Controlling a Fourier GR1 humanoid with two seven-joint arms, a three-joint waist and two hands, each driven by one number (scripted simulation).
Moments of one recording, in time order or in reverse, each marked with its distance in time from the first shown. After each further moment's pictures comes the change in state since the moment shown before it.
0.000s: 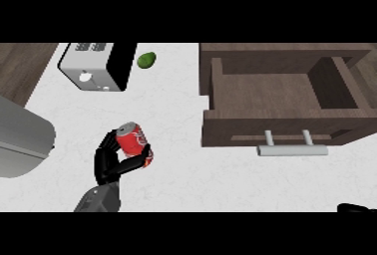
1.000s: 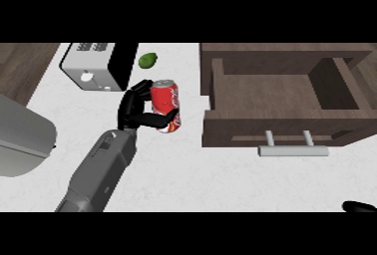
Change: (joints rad) left arm -0.400 0.020 -0.066 0.074 -0.099 -0.186 0.217; right arm -0.014 -0.007 -0.023 -0.015 0.016 -0.011 0.010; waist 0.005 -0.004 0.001
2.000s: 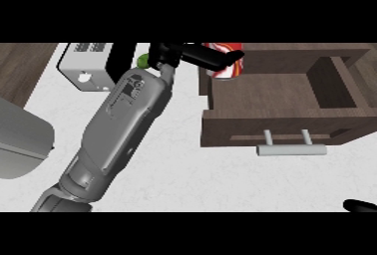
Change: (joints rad) left arm -0.414 -0.048 -0.059 -0.271 -0.083 0.217 0.565; right arm -0.019 -0.002 -0.001 -0.013 0.011 -0.008 0.023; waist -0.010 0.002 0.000
